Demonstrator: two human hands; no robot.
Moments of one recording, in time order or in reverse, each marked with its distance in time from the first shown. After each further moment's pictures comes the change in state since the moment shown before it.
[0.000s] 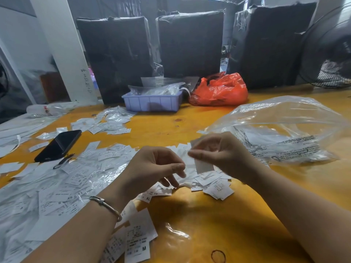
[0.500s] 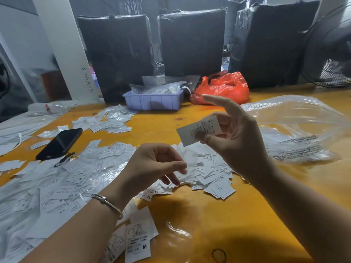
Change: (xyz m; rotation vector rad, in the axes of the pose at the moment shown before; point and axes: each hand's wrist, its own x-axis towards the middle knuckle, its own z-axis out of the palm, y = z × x) left_hand -0.001 0.002 0.000 -0.030 0.014 0.050; right_hand -0.003 -0.024 -0.006 0.051 0.288 -0.194
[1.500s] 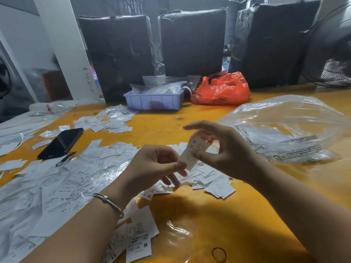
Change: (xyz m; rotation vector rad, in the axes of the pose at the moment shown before) left_hand 0.002 -0.006 -0.001 0.014 -0.023 -0.030; right_hand -0.003 0.006 0.002 -0.187 -0.299 -0.010
